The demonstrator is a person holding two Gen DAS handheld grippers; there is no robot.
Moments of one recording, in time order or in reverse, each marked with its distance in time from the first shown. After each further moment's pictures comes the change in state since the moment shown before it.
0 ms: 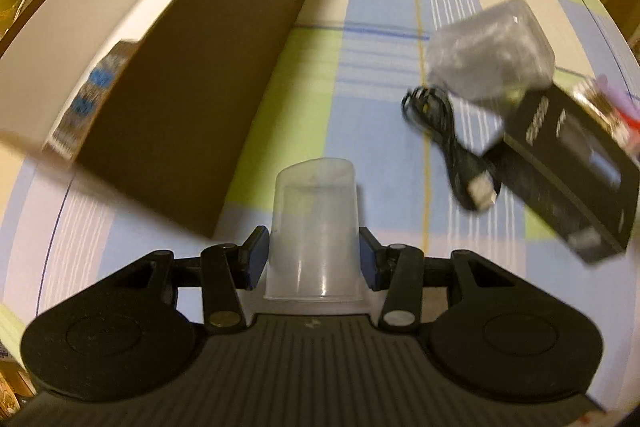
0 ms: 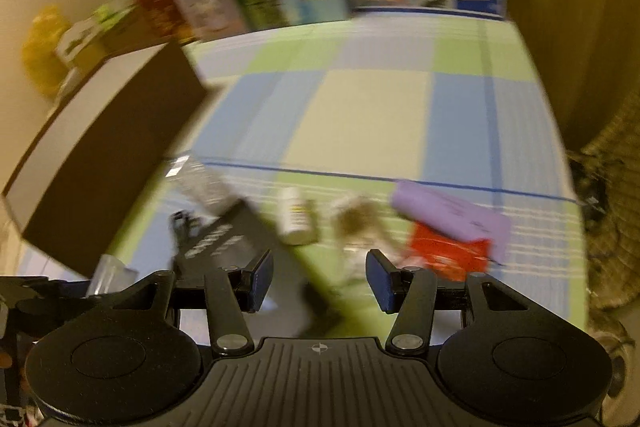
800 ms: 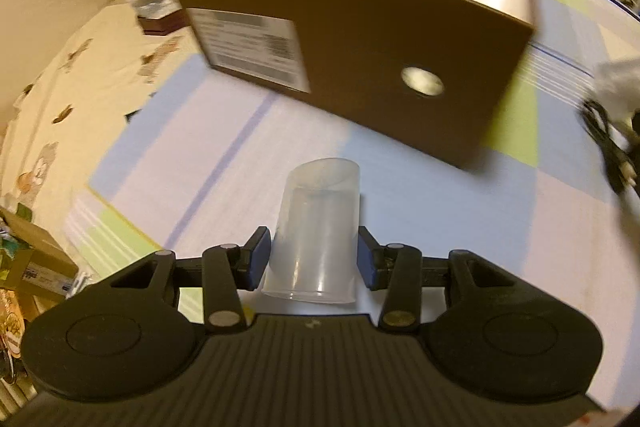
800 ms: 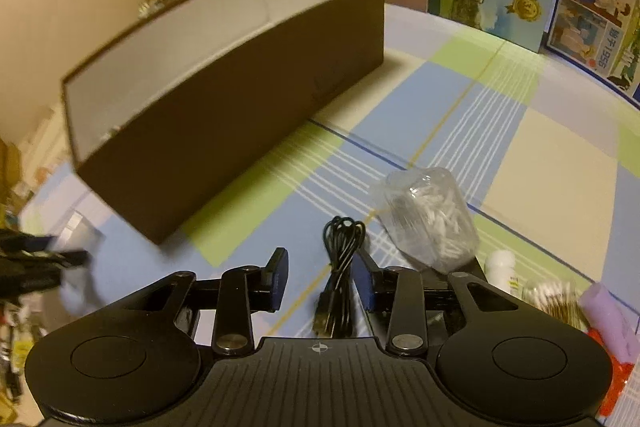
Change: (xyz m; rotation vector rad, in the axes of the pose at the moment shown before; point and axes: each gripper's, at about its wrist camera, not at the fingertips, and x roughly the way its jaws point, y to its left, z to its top) left arm -0.025 0.137 -0.072 -0.267 -0.050 0.167; right arm 0.091 0.138 0.005 -0.368 0.097 0.101
